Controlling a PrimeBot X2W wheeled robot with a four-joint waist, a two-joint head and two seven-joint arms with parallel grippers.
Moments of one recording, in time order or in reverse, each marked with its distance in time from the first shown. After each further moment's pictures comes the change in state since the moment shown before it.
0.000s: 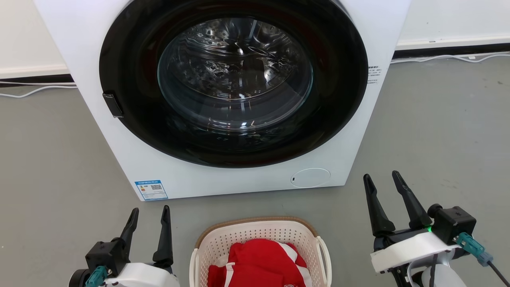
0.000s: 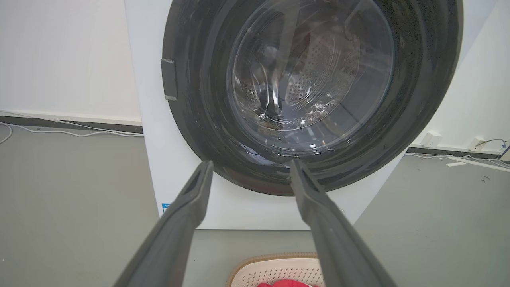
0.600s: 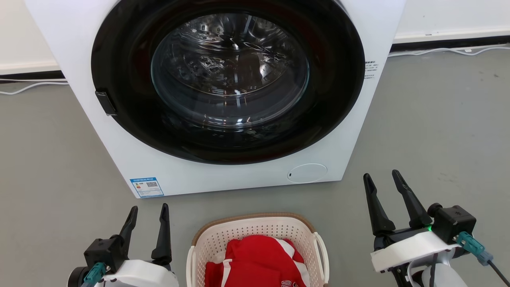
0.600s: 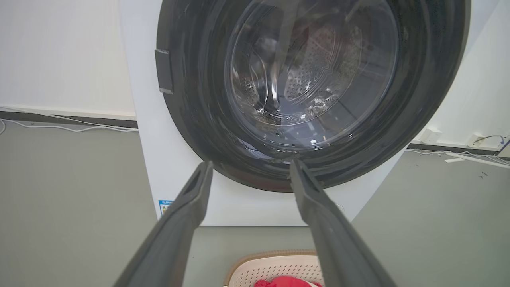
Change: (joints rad) left arm -0.019 -0.001 0.013 0.027 -0.001 -0.007 0.000; right arm -0.003 -0.004 0.003 0.000 0.000 0.000 0.000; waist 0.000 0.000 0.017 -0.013
